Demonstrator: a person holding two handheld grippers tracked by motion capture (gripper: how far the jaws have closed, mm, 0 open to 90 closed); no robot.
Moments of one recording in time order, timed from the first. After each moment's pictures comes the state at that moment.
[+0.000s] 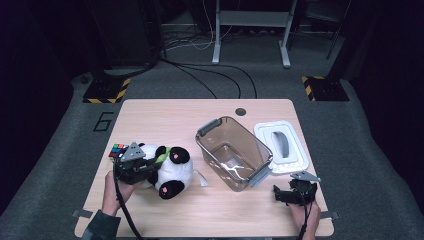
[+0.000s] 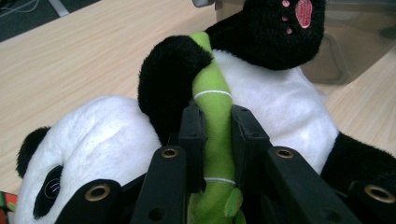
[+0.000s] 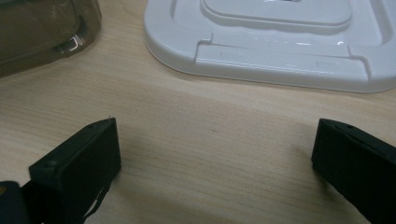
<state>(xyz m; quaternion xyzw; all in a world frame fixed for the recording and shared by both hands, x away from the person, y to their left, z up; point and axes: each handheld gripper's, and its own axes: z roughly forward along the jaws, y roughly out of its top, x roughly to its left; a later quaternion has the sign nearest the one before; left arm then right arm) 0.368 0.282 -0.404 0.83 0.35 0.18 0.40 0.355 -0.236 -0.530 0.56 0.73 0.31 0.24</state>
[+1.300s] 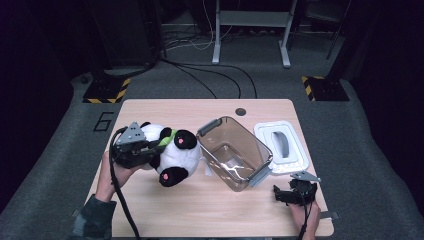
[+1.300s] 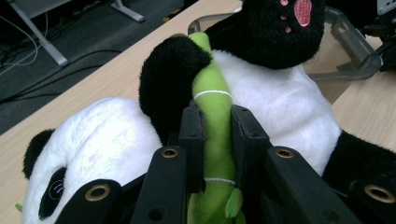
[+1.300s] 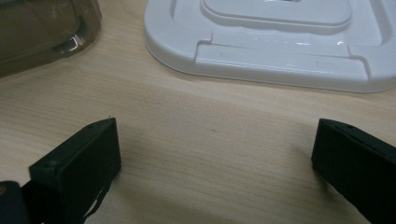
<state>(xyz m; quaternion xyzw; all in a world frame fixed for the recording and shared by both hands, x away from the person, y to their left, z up) 0.375 0.262 -0.325 0.84 0.28 0.21 0.42 0.355 -0.236 -0.530 0.56 0.73 0.31 0.24</state>
